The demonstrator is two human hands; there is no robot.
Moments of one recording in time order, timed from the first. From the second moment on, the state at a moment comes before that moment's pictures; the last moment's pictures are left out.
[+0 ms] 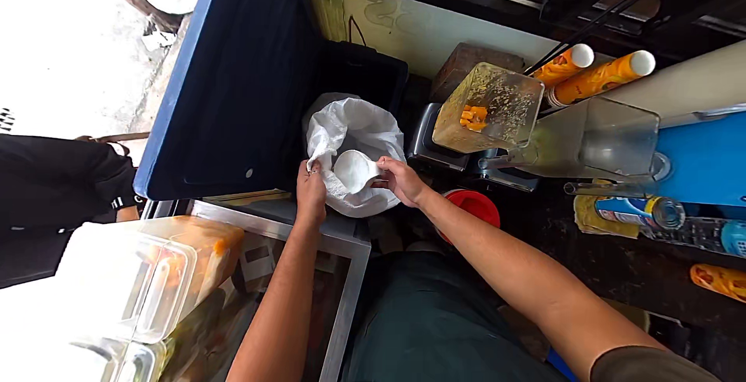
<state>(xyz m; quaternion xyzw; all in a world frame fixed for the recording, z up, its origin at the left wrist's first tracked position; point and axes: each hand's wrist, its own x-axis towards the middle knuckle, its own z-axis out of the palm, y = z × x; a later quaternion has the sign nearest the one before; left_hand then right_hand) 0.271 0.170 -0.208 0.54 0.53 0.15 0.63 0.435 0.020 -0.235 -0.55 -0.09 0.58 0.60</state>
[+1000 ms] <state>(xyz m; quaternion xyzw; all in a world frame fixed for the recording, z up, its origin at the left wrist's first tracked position) 0.190 0.183 -0.202 0.81 0.39 0.26 0.35 0.479 0.007 -0.001 -0.84 -0.49 0.15 0.18</state>
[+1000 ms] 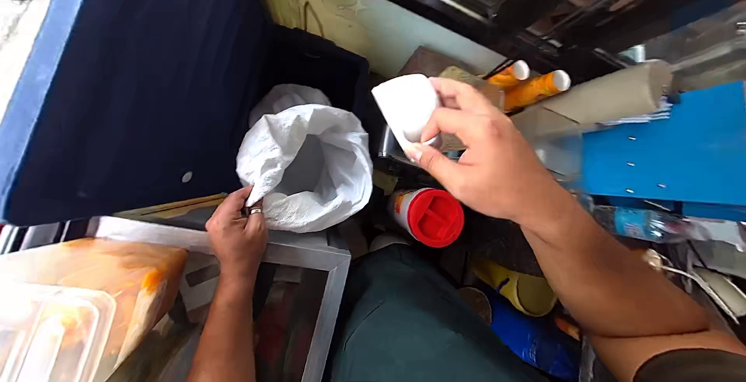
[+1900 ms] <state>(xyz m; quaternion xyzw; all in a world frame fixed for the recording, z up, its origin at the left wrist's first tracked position) 0.184 0.184 -0.208 0.80 0.39 0.28 0.36 0.408 0.184 -0.475 -0.71 -0.42 0.54 0.17</state>
